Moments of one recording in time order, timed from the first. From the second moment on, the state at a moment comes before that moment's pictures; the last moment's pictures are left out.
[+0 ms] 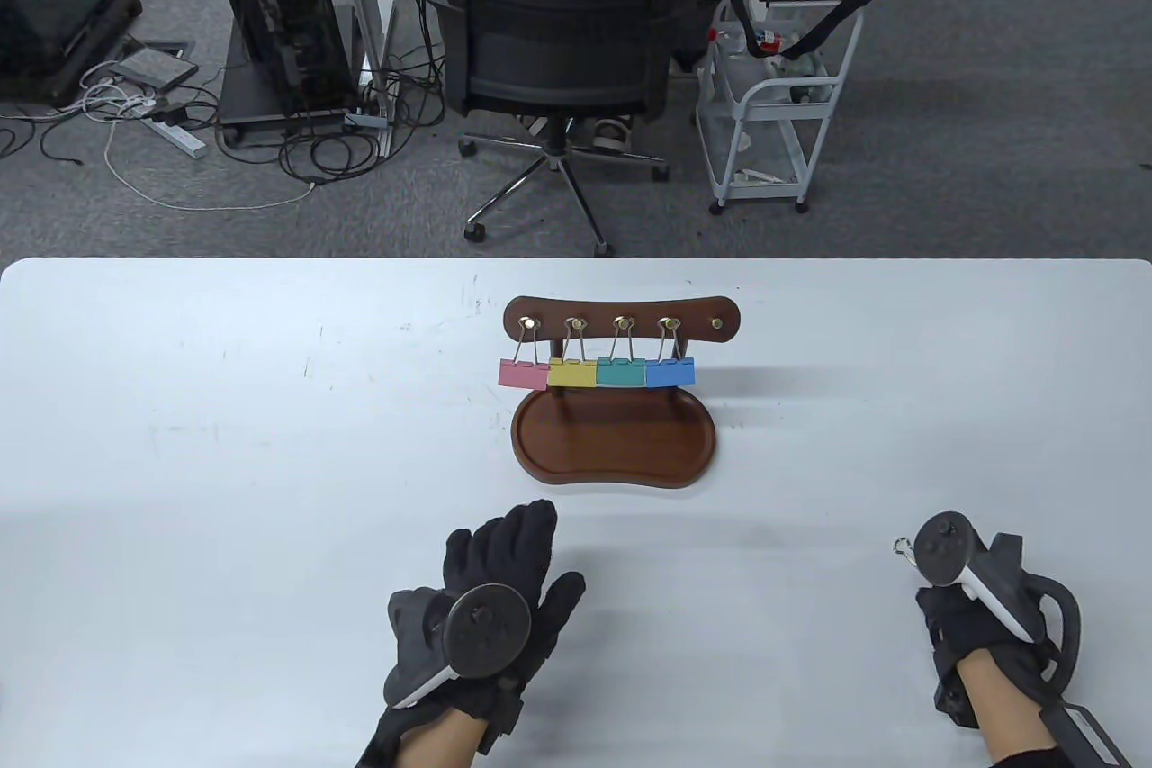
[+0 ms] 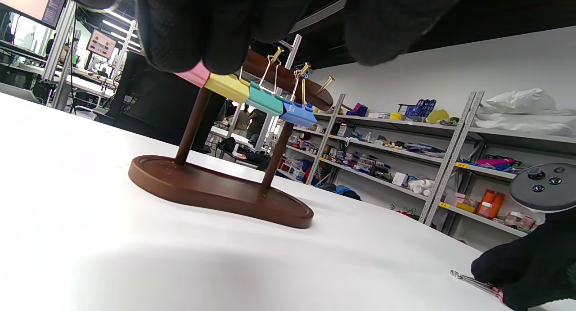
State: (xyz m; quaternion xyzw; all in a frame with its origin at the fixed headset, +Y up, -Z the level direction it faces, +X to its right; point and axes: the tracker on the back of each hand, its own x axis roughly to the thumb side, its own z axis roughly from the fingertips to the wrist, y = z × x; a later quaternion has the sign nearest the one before) left_hand -0.113 -0.686 -0.220 0.06 -0.19 0.20 0.96; right_hand 0.350 -0.752 -0.270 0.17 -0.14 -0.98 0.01
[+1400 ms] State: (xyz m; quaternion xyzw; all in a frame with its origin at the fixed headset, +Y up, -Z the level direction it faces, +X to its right) left_hand -0.113 -0.686 -0.221 0.05 -0.19 0.20 0.96; right_hand 0.299 -0.632 -0.267 0.06 0.15 -0.97 -0.17
